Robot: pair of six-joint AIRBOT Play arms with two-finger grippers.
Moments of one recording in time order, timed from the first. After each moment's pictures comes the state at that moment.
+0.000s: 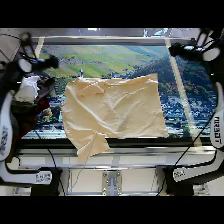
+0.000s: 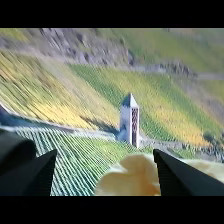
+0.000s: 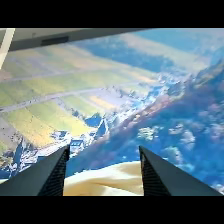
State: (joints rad) left arm 0.13 -1.41 1.49 1.36 -0.61 -1.49; right arm -0.23 -1.57 1.79 -1.07 0.79 1.26
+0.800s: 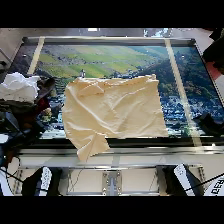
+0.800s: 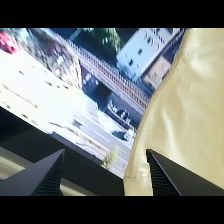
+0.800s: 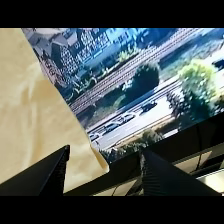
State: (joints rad) left arm 0.65 -0.69 0.37 1.00 -1.03 -1.40; right arm -0.91 -0.87 0.67 -1.01 1.25 1.20
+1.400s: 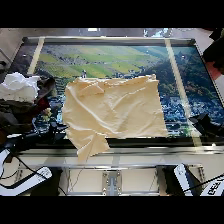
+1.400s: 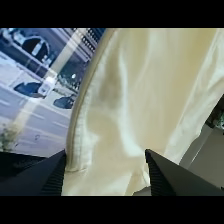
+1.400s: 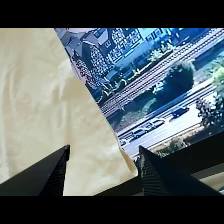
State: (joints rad) left arm 0.64 -1.18 0.30 0.55 -1.10 -0.99; right arm -0.95 -0.85 0.66 -0.88 1.27 1.16
